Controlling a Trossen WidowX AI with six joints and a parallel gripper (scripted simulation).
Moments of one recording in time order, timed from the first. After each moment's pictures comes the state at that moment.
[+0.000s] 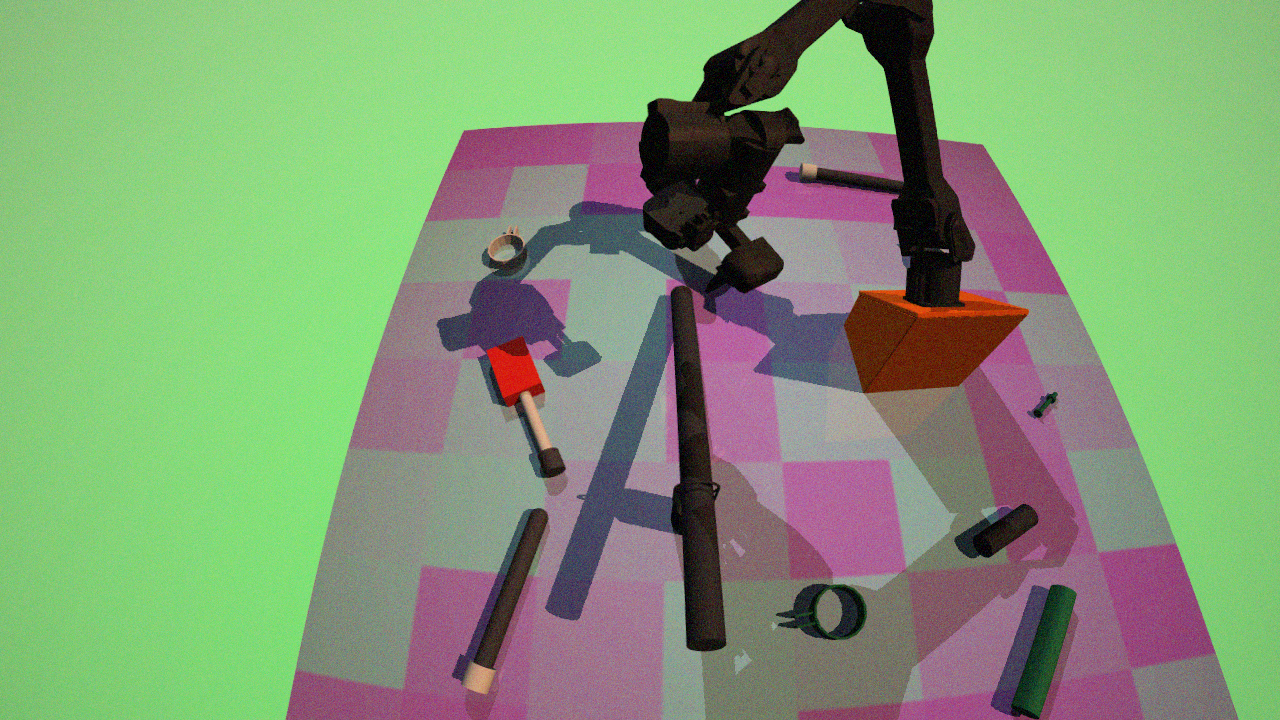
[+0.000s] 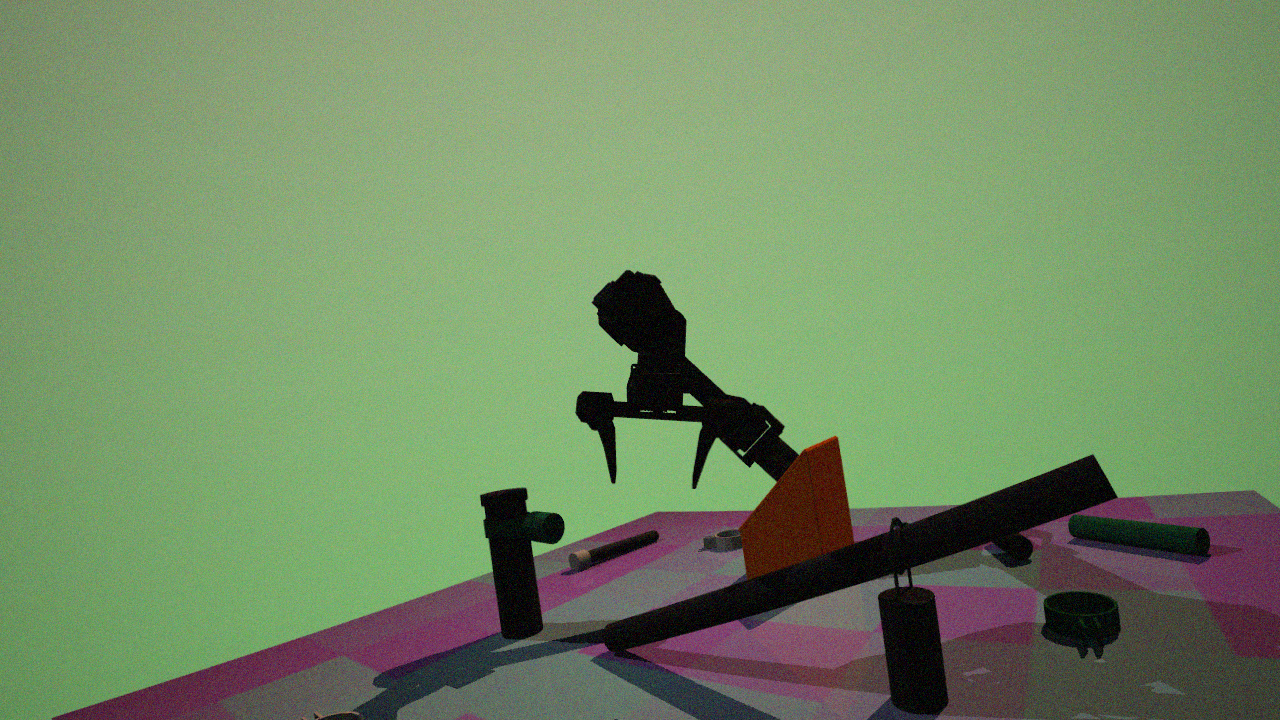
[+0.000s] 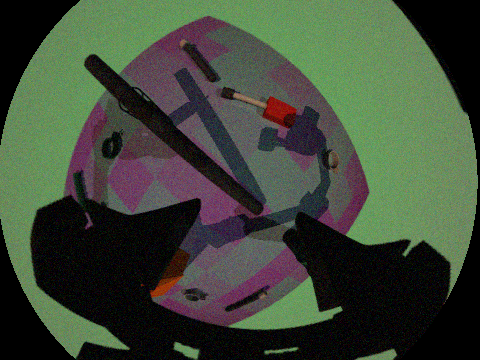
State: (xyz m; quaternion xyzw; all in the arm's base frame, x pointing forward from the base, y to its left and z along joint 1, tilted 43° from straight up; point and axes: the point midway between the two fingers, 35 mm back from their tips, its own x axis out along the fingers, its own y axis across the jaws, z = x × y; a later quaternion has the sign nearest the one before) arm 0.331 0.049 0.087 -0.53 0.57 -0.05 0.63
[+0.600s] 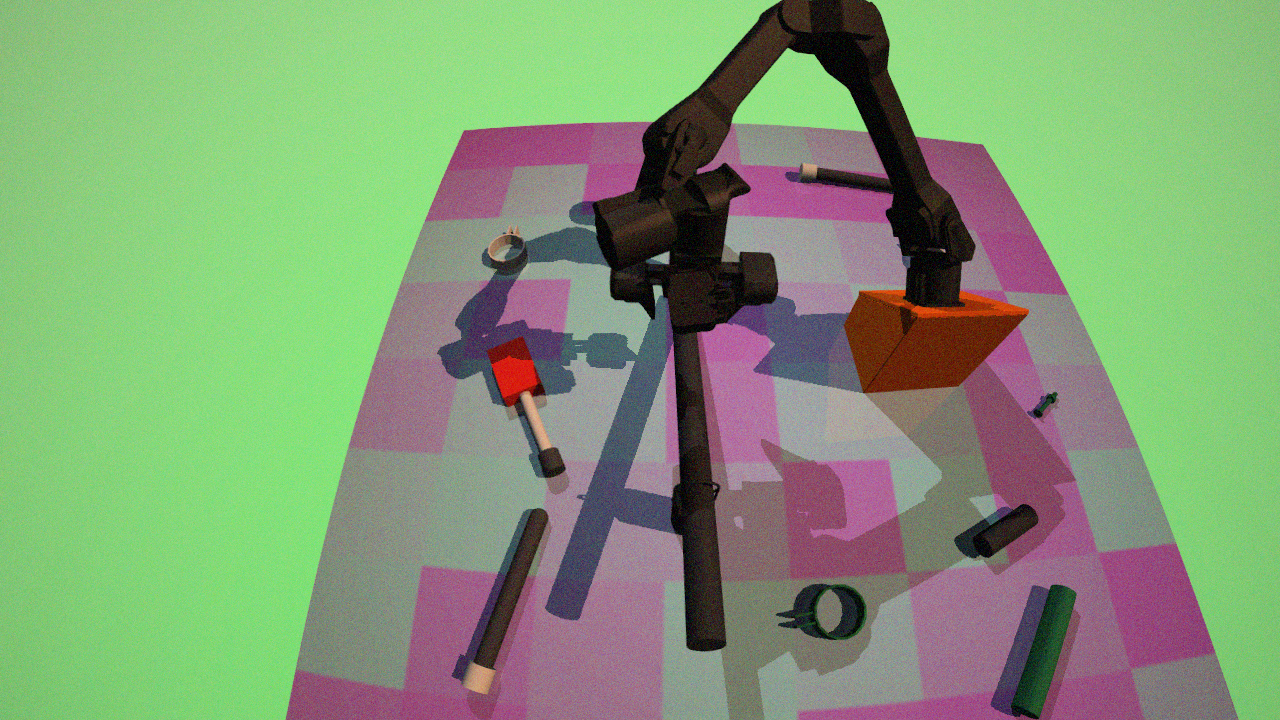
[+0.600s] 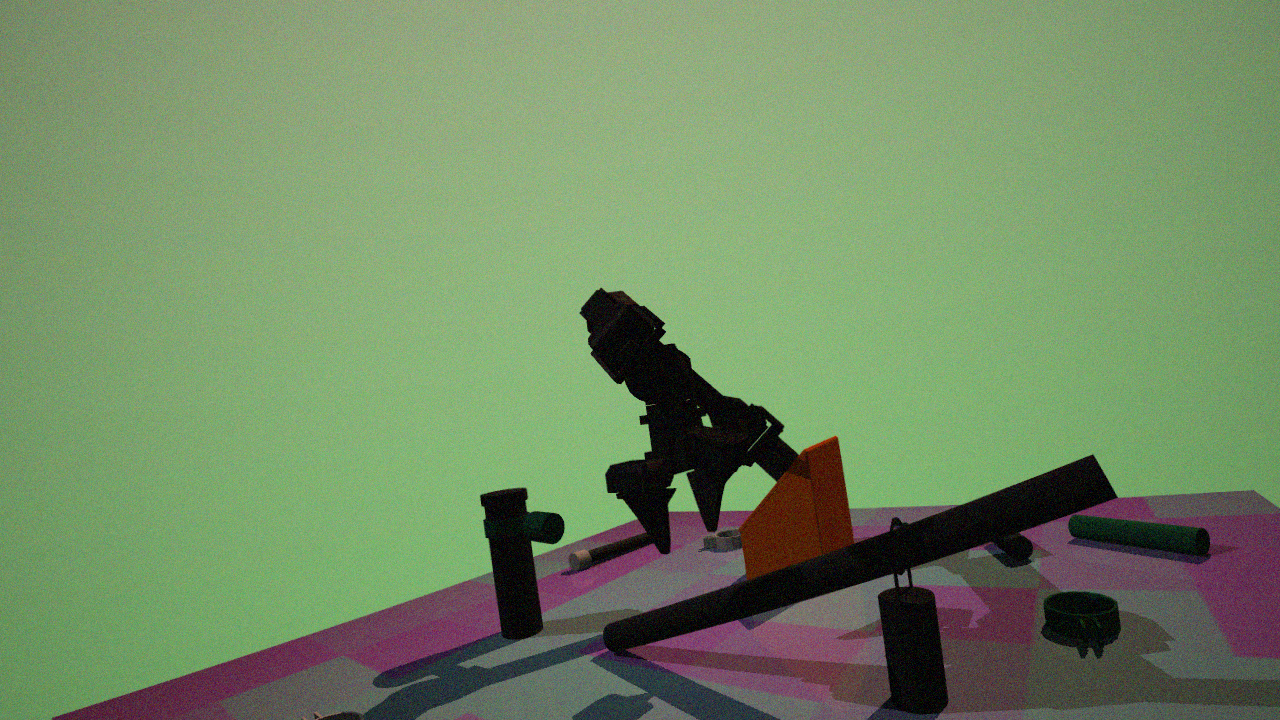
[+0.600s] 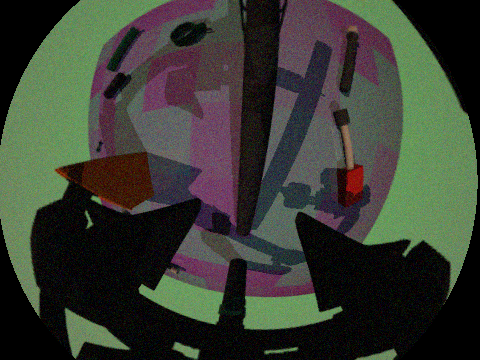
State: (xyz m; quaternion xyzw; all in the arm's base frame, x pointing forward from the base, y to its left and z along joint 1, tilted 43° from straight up) arm 0.338 0.030 0.019 -0.66 0.63 0.26 0.31
